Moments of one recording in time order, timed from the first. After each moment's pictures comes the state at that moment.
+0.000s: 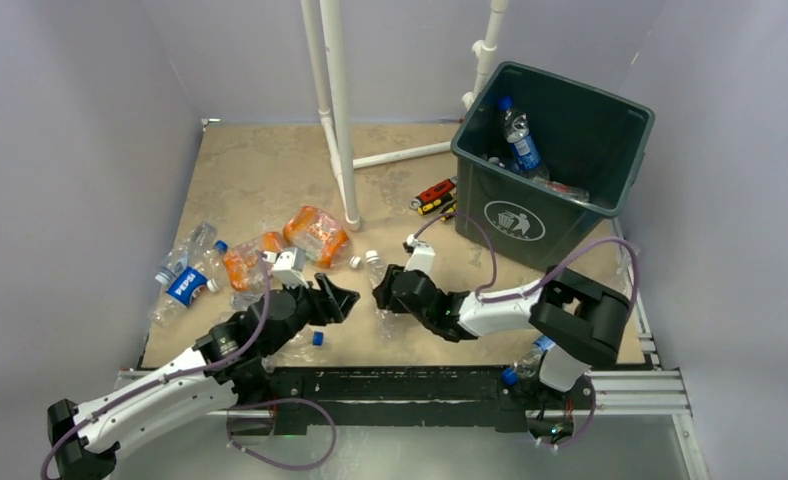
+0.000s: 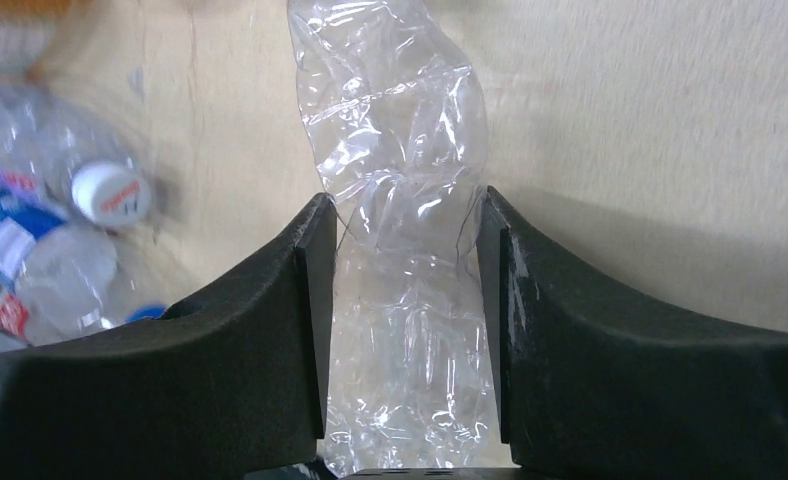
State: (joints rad) left arm -0.95 0.46 0.31 -0.23 -0.33 -0.84; right arm 1.09 1.67 0.67 0.37 0.46 0.96
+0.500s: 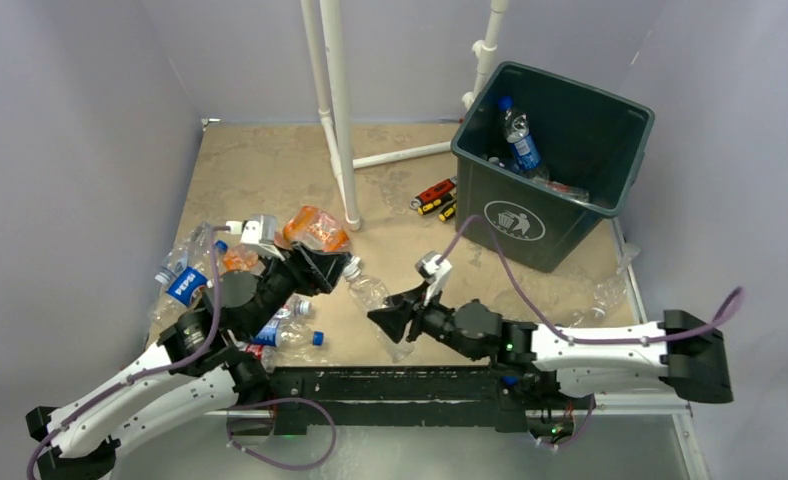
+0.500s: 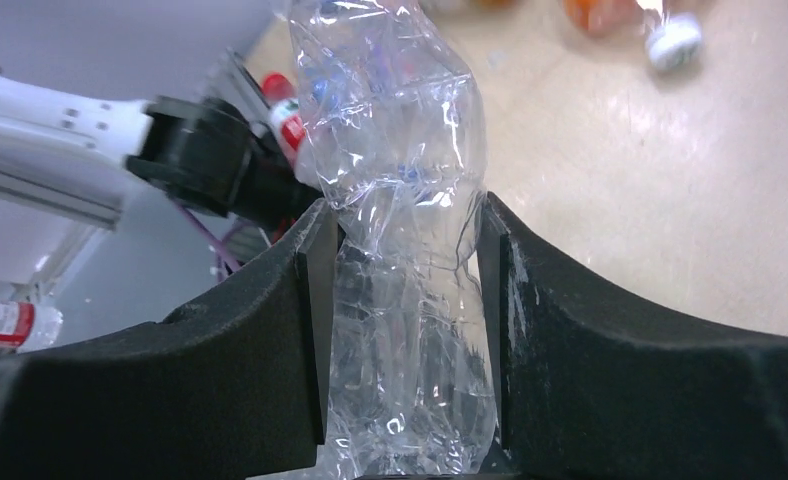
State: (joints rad) left arm -0.95 0.50 0.66 -0.29 -0.42 -0.69; right arm 1.35 1.08 0.48 0.48 0.40 0.56
